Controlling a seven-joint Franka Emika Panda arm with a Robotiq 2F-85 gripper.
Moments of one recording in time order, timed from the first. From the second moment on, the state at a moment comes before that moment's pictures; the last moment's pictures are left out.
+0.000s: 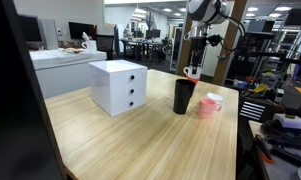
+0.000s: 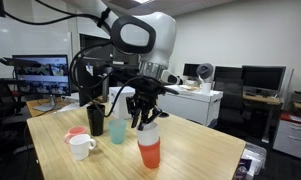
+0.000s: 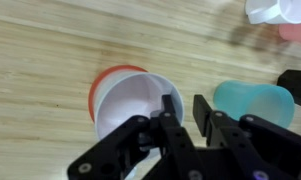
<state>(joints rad) -0.41 0.27 -0.26 -1.96 0.16 2.01 -0.82</state>
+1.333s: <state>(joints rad) -0.39 0.33 -0.26 -1.89 0.09 2.02 -0.76</state>
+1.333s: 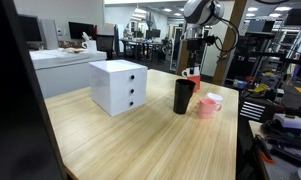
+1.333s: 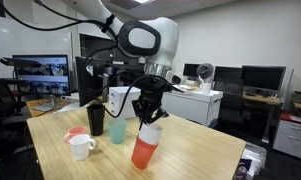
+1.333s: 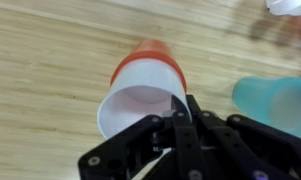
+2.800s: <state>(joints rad) -0.27 0.09 -0.37 -2.31 -0.58 2.96 -0.01</state>
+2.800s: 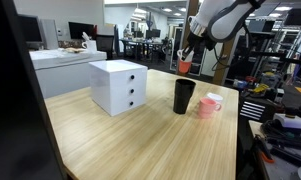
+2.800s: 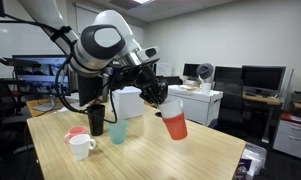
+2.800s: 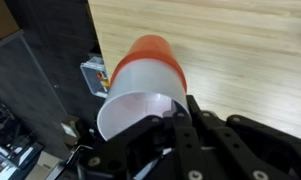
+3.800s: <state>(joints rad) -0.20 0.09 -0.36 -2.43 -0.43 2.81 0.13</state>
